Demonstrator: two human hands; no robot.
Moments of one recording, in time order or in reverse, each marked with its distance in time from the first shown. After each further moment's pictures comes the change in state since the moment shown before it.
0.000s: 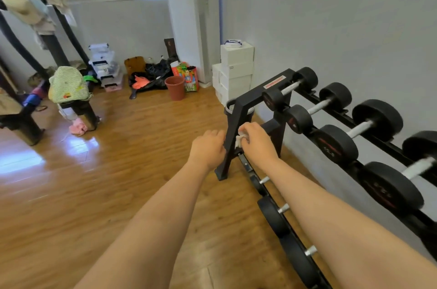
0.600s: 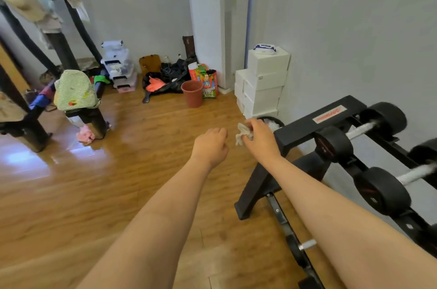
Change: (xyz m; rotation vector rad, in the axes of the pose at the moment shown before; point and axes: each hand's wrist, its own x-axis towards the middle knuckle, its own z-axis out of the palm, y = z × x) left_hand 0.285 -0.214 0.038 -0.017 -0.023 -0.100; right_hand 0.353 0.012 0.128 0.086 -0.001 -0.005
